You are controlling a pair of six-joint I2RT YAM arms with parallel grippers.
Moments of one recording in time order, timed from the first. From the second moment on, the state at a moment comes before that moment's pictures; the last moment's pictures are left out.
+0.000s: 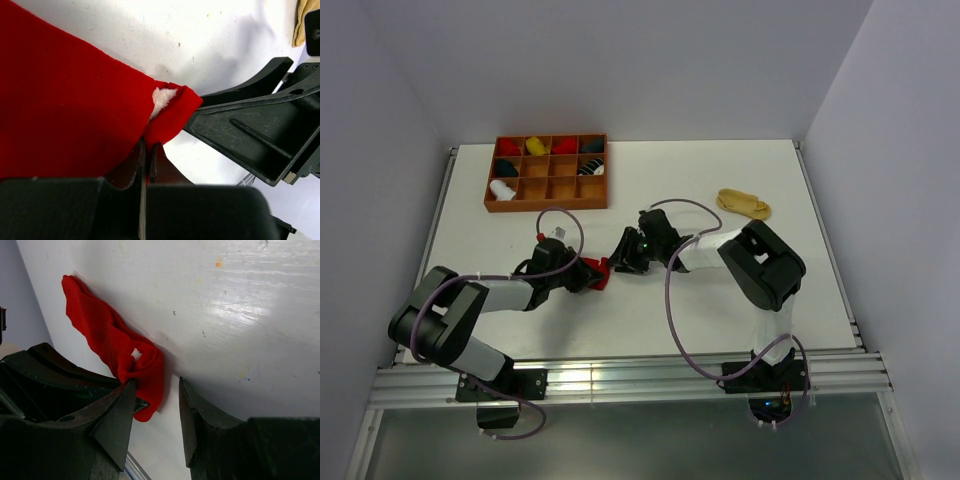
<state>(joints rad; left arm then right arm) -0.48 1.50 0.43 0.39 0.23 -1.07 0.68 1.91 0.95 0.24 -0.34 1.01</state>
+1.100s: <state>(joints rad) -0.47 1.53 0.41 0.45 0.28 -1.09 0.69 1.99 0.95 0.40 -0.42 0.98</state>
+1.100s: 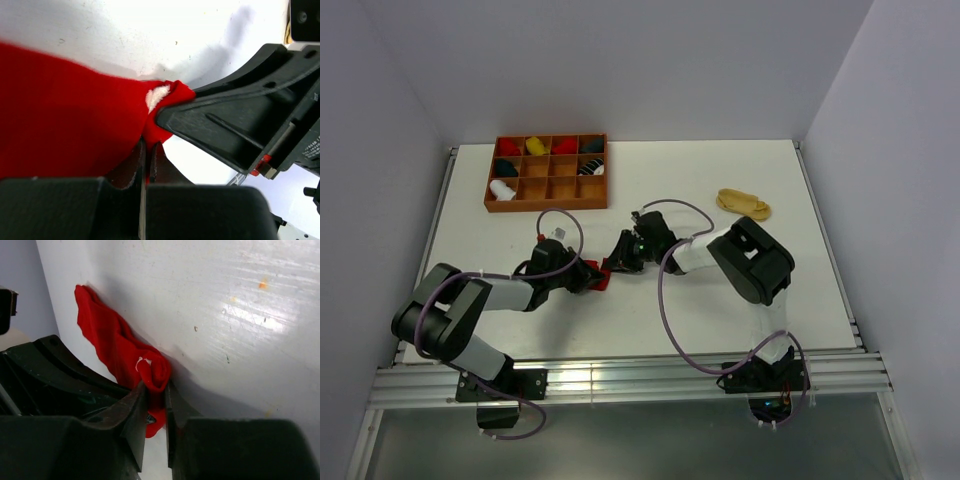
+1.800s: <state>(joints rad) -0.48 1.41 0.47 0.20 0.14 -0.96 0.71 1.88 1.00 0.10 -0.24 0.81</state>
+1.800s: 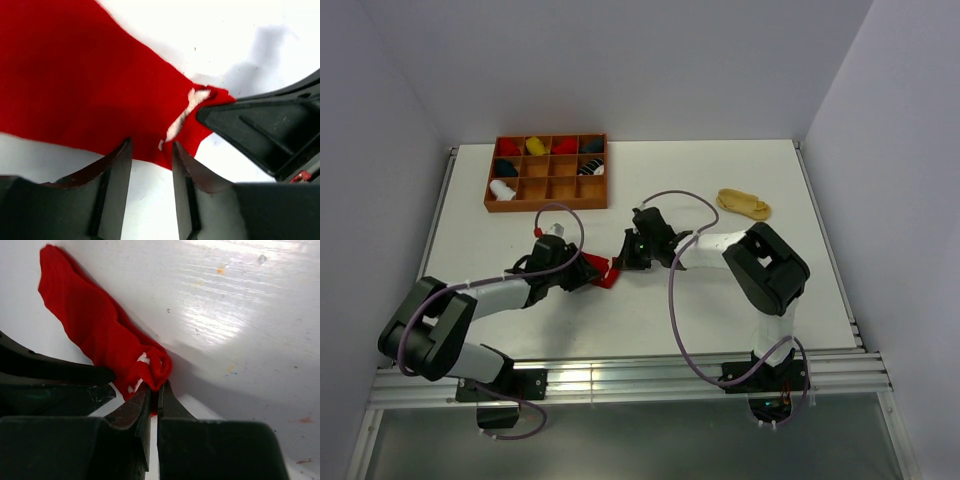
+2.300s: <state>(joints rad) -0.48 1.53 0.61 0.19 0.08 -0.85 0.71 1.86 1.03 -0.02 -0.16 0.78</state>
